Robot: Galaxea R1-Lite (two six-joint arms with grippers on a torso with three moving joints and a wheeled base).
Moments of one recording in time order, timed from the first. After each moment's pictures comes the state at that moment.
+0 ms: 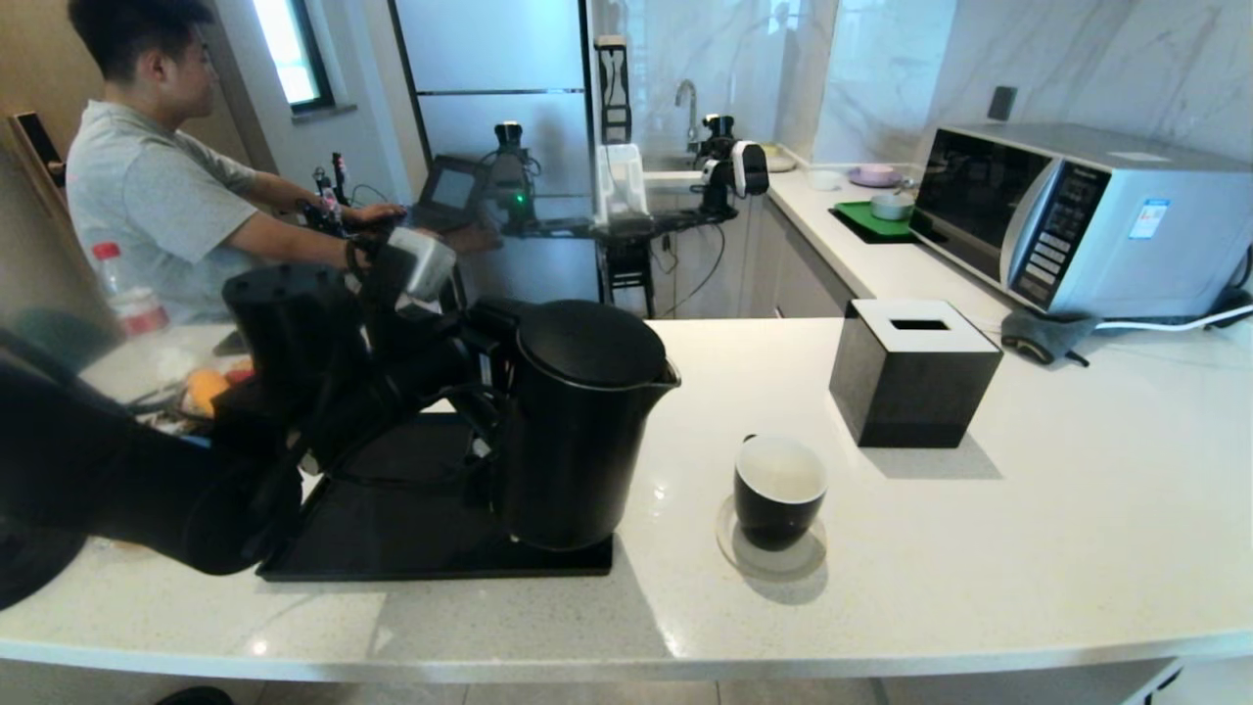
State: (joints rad) left arm -0.32 1.83 -0.78 -1.08 -0.19 0.05; right arm 0.00 0.00 0.00 0.00 -0.04 0.04
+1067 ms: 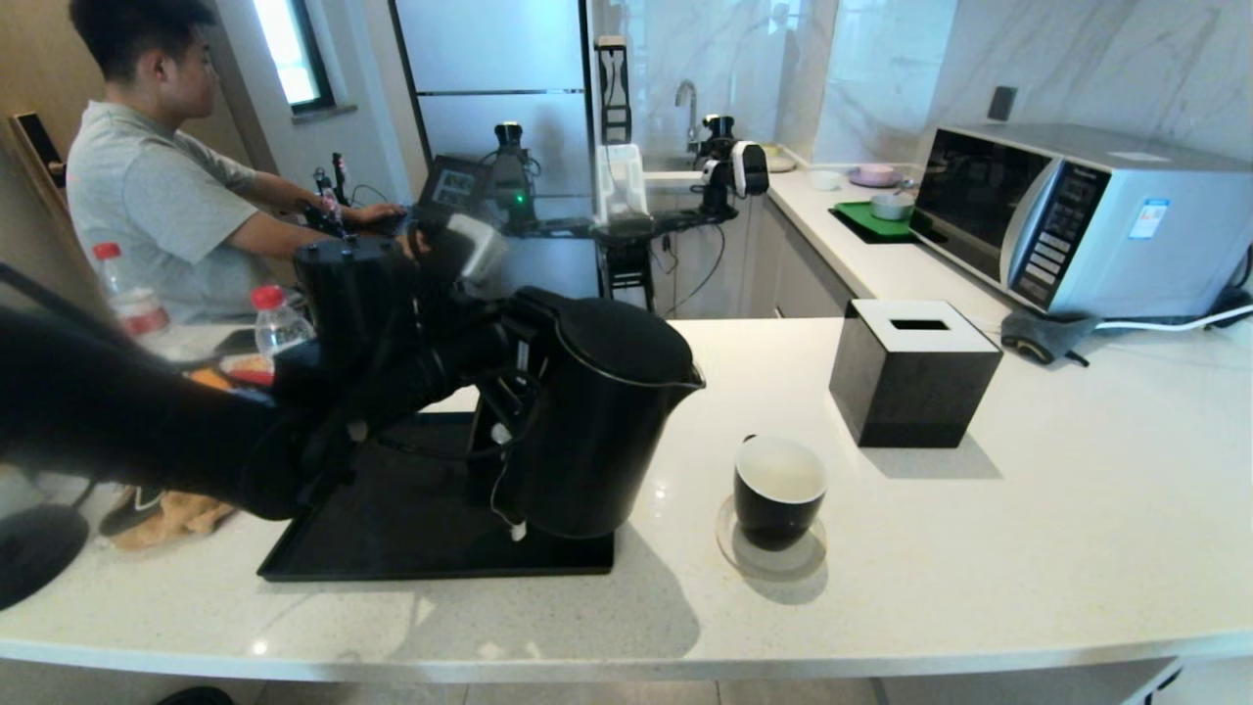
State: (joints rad) left arm -0.37 1.88 -0.95 -0.88 -0.17 0.14; right arm 0.00 0.00 0.00 0.00 -0.04 0.04
